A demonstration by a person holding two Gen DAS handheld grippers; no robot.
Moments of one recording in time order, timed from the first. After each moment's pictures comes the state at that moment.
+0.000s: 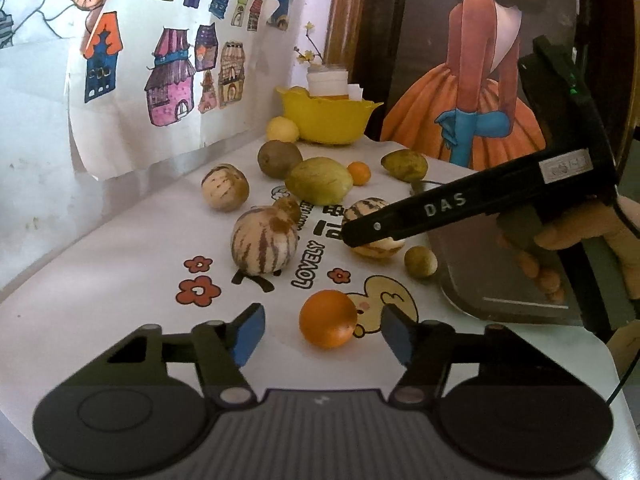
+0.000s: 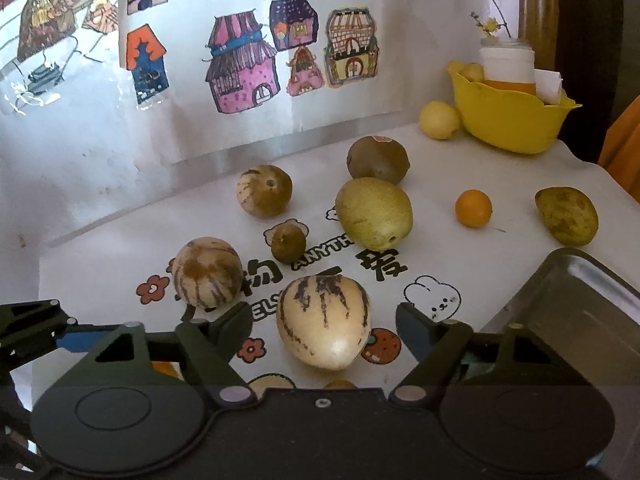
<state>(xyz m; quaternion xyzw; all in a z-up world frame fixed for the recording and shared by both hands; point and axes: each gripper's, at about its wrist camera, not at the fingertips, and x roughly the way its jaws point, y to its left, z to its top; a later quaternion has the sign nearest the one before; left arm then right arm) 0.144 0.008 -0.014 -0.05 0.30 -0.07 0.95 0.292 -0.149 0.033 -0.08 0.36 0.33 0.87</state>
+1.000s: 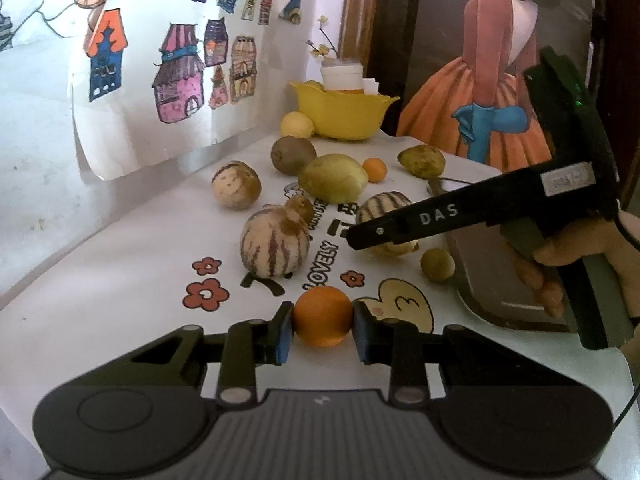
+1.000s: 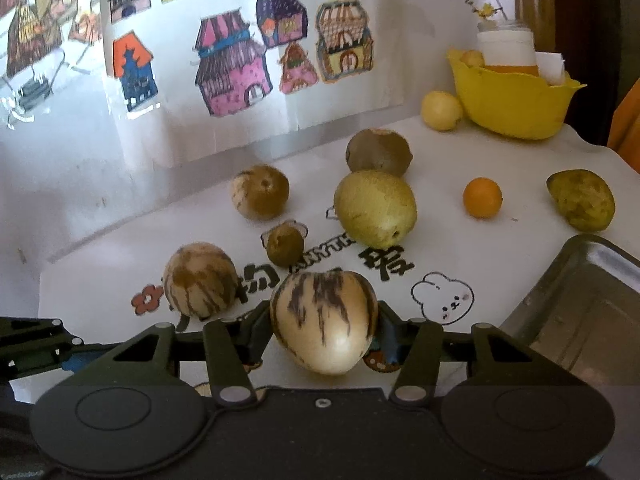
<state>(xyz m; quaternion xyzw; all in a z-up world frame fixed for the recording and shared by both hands) 0.153 0.006 -0.012 -0.05 0.30 -0.05 0.95 0.303 -0.153 0.020 -0.04 0.36 0.34 0.87</state>
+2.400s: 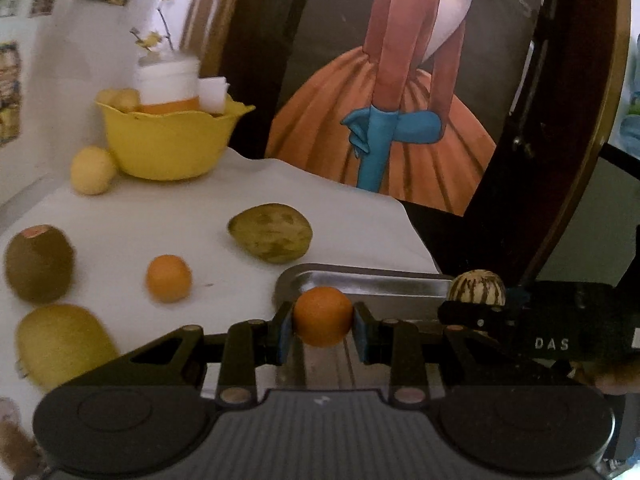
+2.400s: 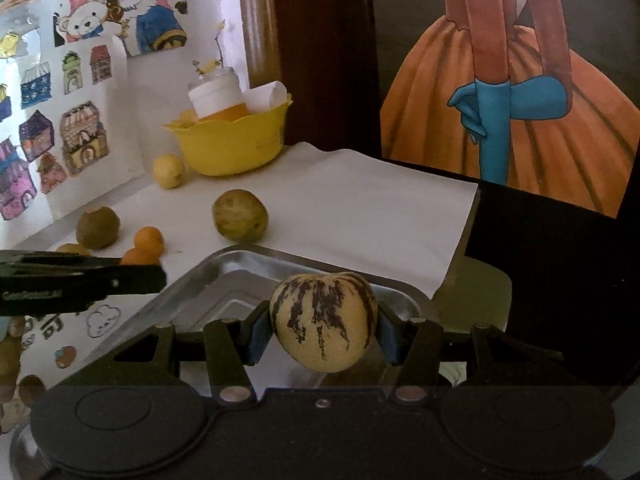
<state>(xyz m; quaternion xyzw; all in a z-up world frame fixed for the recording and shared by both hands) 0.368 -0.119 -0.006 -0.07 0.30 -0.22 0.92 0.341 -0.366 0.022 0.01 0.31 0.10 0.95</state>
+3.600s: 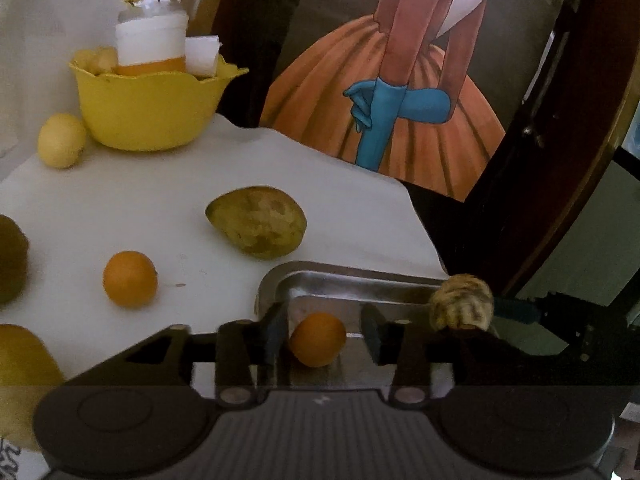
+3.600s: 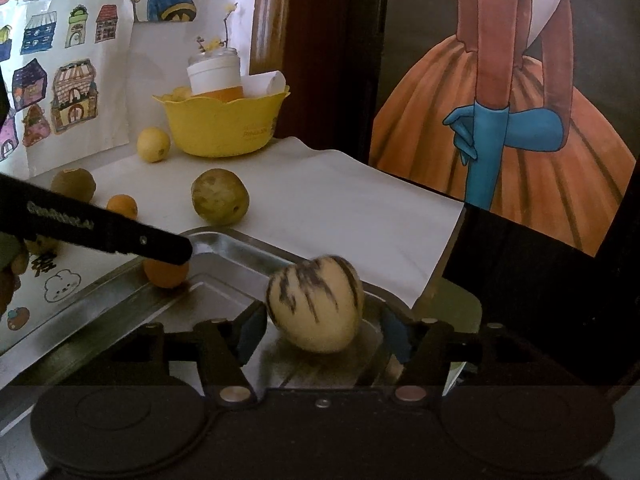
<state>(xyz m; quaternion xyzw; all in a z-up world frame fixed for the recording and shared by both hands) 0.403 -0.130 -0.012 -0.09 0.35 -0.23 0.90 0.343 -0.354 0.008 -0.07 0.29 0.08 0.95</state>
